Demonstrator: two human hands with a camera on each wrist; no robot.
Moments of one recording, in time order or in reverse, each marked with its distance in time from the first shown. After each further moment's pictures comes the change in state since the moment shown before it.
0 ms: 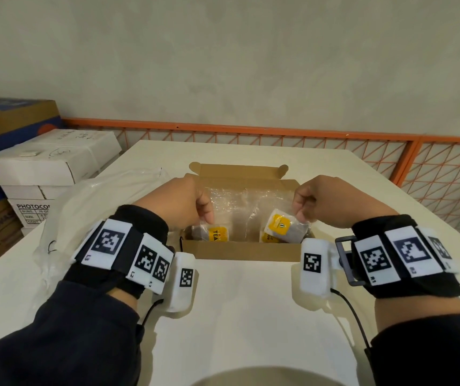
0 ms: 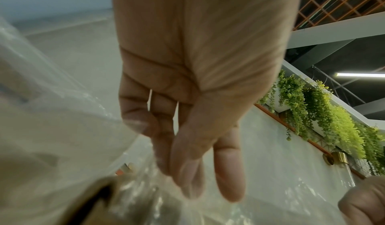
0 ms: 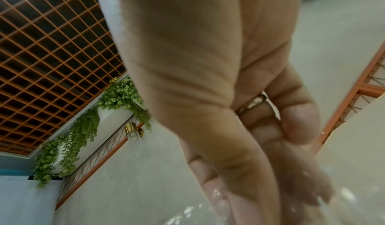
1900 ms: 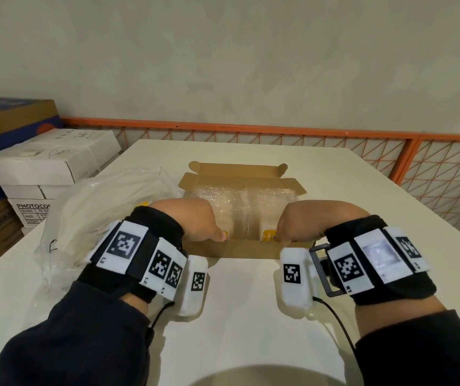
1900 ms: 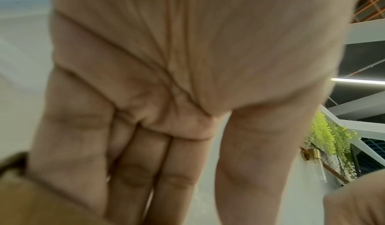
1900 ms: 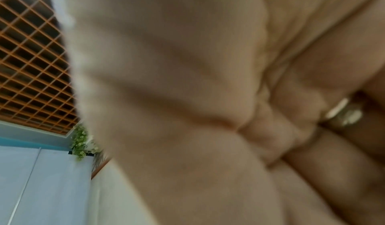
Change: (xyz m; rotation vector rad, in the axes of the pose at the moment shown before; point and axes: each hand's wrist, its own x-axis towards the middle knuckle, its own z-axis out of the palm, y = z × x) left_hand 0.006 0.015 0.014 0.223 -0.307 -0.215; right_hand 0.005 -0.035 0.021 -0.258 -0.396 0.190
